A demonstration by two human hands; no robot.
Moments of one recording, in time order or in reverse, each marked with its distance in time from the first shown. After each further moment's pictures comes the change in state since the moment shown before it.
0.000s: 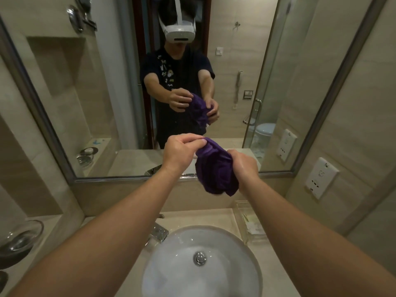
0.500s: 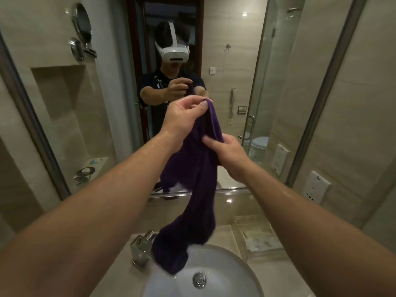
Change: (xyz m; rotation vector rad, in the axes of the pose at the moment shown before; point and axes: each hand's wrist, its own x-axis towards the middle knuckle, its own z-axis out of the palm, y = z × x) left_hand 0.044 0.107 -0.001 -0.230 -0.116 0.186; right_hand -0.026 -0.076 -0.002 0.136 -0.503 -0.541
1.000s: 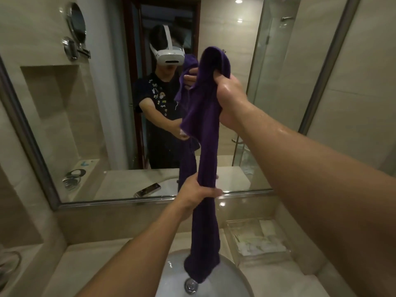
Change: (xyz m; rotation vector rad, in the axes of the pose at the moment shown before) left_hand -0.089 -0.119 0.023 0.037 -0.260 -0.451; right_hand 0.062 -0.105 0.003 0.141 0.224 -0.031
